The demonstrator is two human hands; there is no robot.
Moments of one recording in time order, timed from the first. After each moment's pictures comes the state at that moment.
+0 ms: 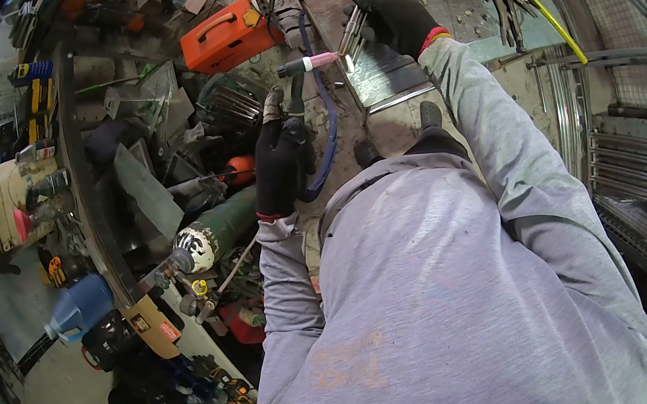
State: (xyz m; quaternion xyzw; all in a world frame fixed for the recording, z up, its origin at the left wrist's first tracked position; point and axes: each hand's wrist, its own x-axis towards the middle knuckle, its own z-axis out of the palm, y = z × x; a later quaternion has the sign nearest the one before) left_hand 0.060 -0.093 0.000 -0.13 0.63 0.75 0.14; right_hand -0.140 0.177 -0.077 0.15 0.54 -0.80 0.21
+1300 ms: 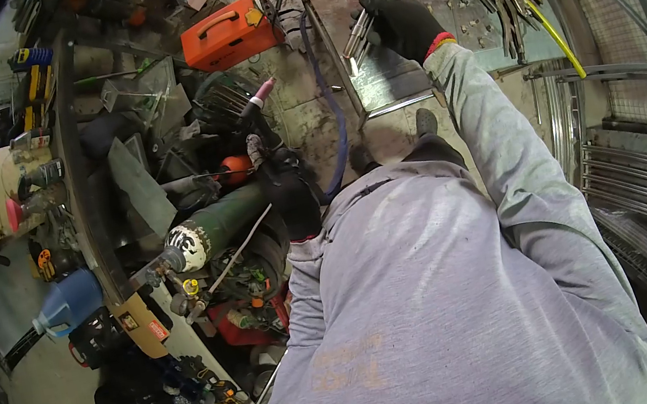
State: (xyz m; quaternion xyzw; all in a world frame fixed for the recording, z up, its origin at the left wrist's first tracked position) left_hand 0.125 -0.110 -0.134 -0.23 0.54 0.80 -0.10; right_hand -0.150 0.184 -0.088 0.06 0.63 -0.74 0.21
